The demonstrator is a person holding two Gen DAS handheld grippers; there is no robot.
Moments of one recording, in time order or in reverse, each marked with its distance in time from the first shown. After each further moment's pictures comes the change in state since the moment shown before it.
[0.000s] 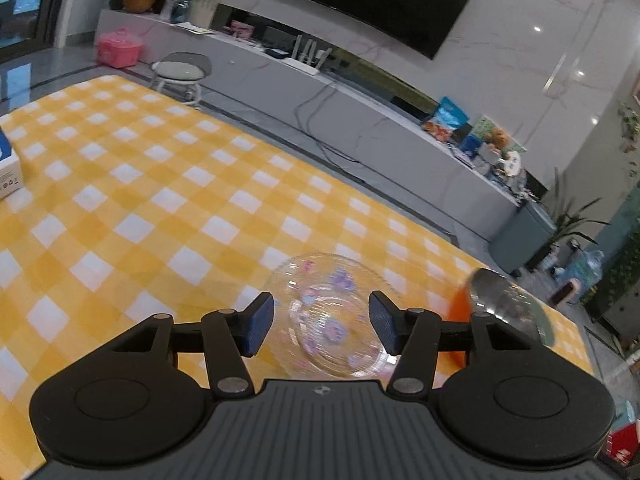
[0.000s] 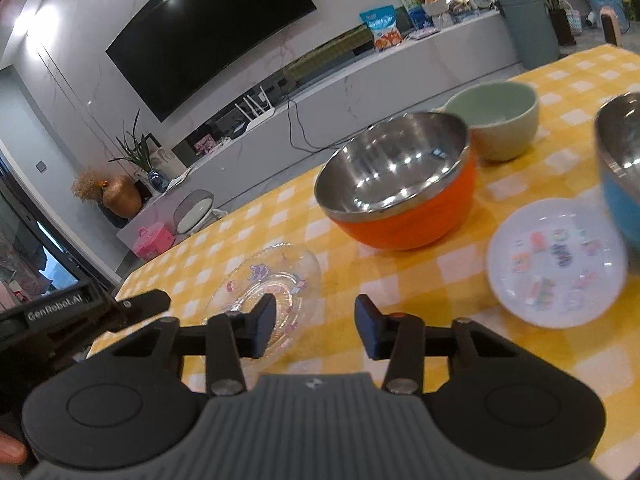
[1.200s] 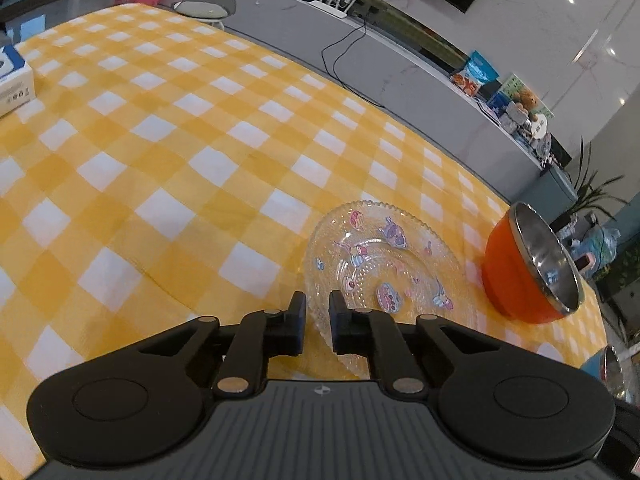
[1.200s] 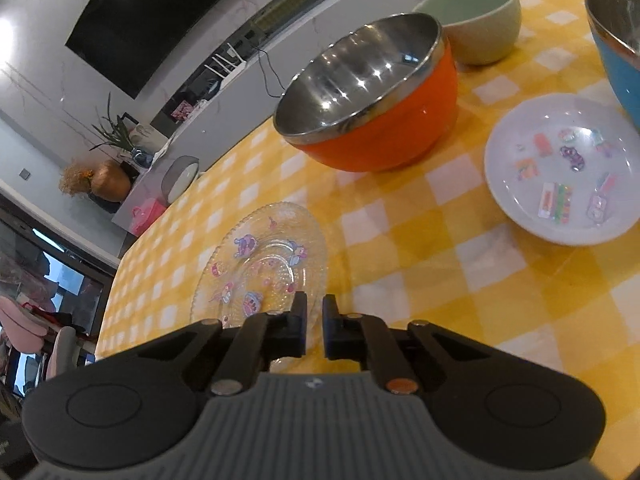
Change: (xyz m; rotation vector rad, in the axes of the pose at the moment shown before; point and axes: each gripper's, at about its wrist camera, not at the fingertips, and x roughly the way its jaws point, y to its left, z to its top) left arm 0.014 0.015 -0.035 -0.065 0.177 0.037; right arm 0.028 -0.013 -0.010 0.148 0.160 -0.002
